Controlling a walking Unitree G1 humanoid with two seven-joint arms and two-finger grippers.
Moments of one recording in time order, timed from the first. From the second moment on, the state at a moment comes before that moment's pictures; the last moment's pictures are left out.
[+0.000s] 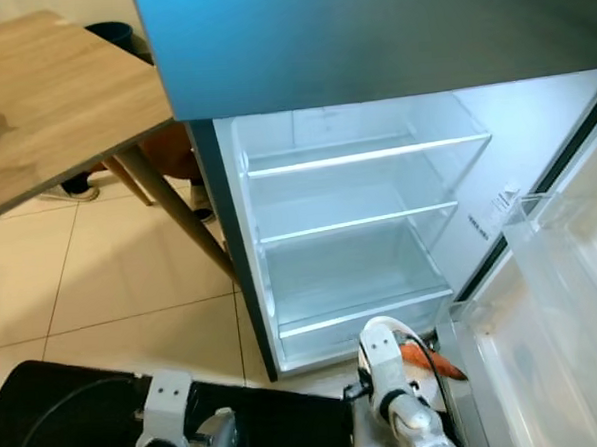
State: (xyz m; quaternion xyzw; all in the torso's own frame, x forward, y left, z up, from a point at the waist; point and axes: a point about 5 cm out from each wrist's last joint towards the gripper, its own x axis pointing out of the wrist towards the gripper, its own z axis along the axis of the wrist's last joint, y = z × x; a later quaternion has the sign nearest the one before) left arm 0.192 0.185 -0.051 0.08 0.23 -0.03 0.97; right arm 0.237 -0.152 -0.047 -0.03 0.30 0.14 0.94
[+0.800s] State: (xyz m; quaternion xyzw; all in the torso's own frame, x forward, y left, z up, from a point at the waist) left arm 0.190 0.181 -0.053 0.07 0.22 -0.01 0.97; right arm 0.219 -0.151 -0.059 -0.02 0.33 0.14 0.93
